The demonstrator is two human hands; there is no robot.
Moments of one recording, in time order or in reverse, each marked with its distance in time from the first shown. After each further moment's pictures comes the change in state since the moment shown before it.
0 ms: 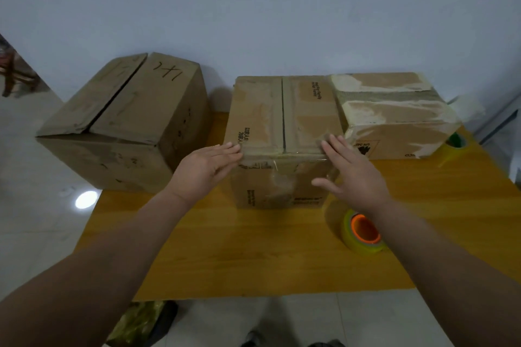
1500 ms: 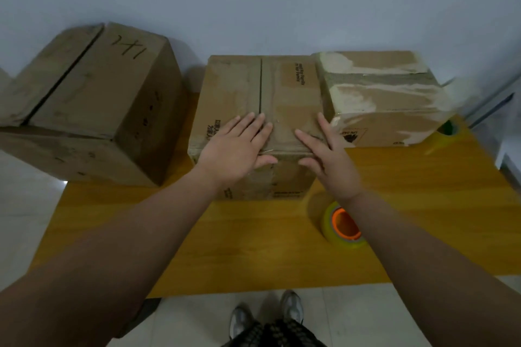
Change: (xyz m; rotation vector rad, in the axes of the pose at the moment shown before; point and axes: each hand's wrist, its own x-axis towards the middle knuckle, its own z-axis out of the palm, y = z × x) left_hand 0.087 0.049 0.054 0.409 -0.405 -0.012; right_hand 0.027 0.025 0.025 0.436 0.190 -0.071
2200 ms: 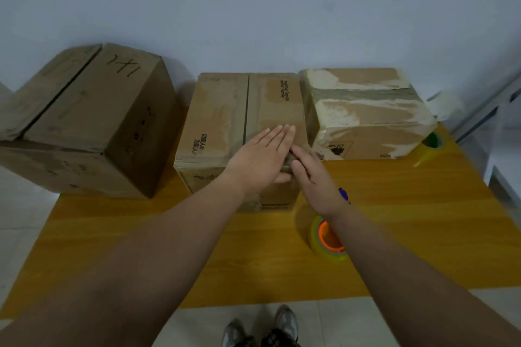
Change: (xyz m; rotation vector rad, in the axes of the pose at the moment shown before) left_hand 0.041 0.053 -0.012 -0.034 0.031 0.112; right_hand -0.005 -0.002 -0.001 0.410 -0.123 0.239
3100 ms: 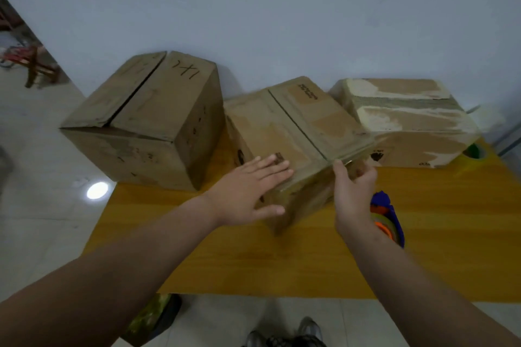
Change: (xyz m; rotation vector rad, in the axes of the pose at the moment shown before) left_hand -0.149 -0.057 0.001 -0.281 -0.011 0.101; right_hand -0.024 -0.060 0.064 0.449 0.645 0.508
